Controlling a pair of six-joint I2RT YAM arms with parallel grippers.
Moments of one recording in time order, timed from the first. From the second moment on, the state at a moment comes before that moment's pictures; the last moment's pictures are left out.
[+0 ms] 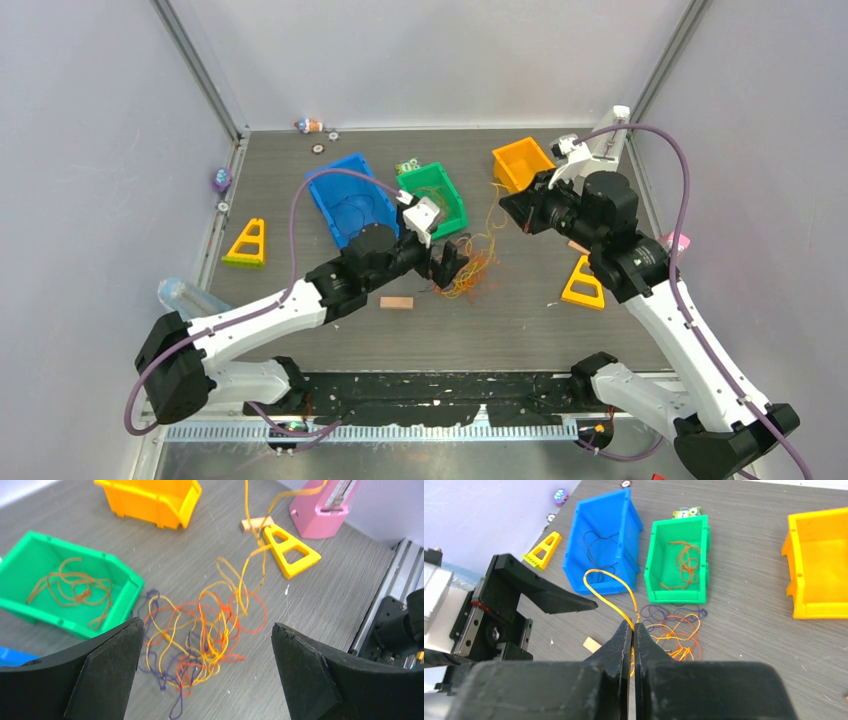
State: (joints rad) left arm -0.94 1.20 0.80 0.19 -0.02 -0.13; right arm 0.43 0.94 1.09 -0.41 -0.20 0.30
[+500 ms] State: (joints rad) left arm -0.94 1.51 0.94 0.45 0.13 -0.17; right arm 0.43 0.94 1.16 -0.37 -0.28 0.36
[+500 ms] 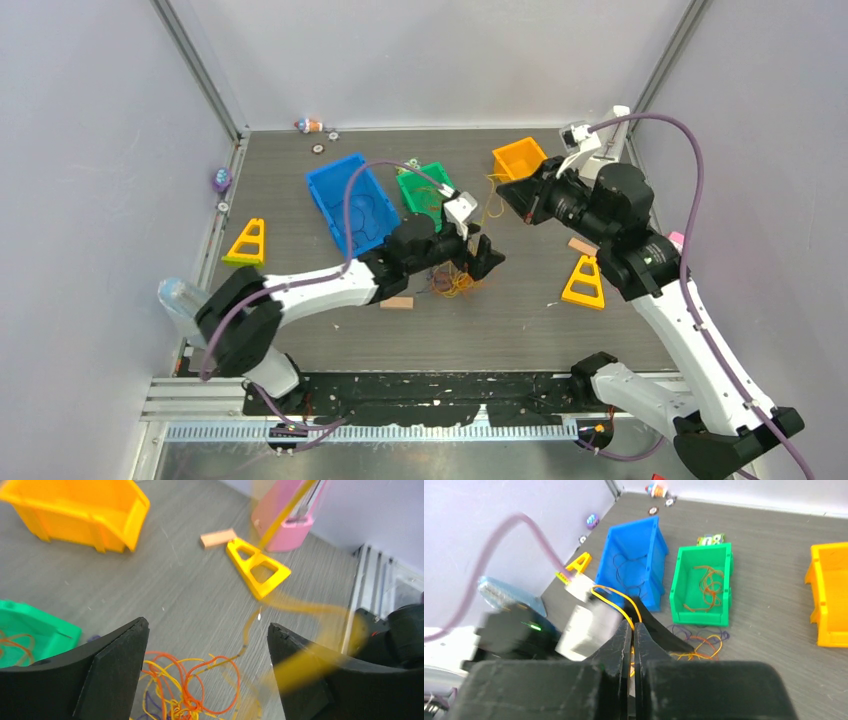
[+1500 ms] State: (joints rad) left arm -0.94 1.49 0.40 0.63 0.06 -0.40; right arm 0.42 1.00 1.69 -0.37 0.61 0.29
